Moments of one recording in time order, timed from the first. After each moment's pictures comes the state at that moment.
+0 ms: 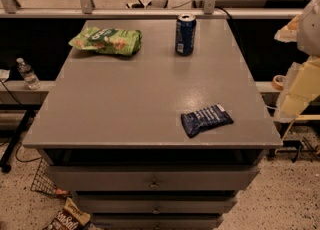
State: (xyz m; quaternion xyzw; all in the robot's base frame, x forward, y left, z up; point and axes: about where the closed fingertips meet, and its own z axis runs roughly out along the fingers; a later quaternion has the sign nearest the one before) arm 0.438 -0.215 0.983 -0.60 0.78 -0.04 0.17
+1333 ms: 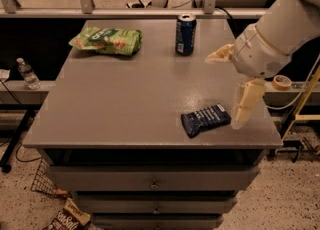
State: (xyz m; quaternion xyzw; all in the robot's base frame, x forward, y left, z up) arm 0.486 -0.139 0.899 -0.76 0.62 0.09 0.20
